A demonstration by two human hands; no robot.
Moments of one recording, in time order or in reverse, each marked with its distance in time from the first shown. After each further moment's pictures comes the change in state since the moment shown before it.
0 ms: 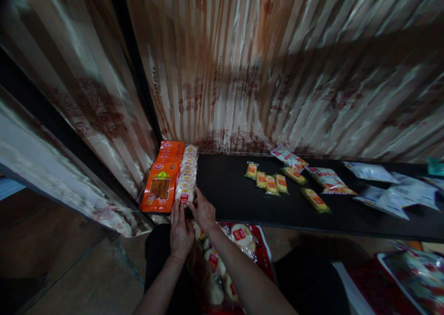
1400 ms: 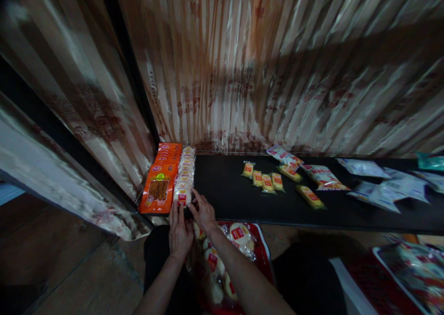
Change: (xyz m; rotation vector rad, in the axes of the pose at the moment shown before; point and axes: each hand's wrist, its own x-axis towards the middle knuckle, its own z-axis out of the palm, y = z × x) left_hand -0.002 0.003 -0.002 0.079 -0.018 0.011; right_hand -0.005 0.021 0.007 0.207 0.100 -0.151
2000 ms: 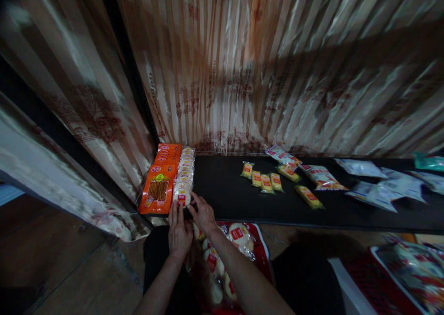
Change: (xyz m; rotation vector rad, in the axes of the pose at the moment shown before) left_hand 0.000 -0.002 0.002 -0.007 0.004 0.019; right_hand -0.001 0.000 -0.003 -0.002 -0.059 -0.021
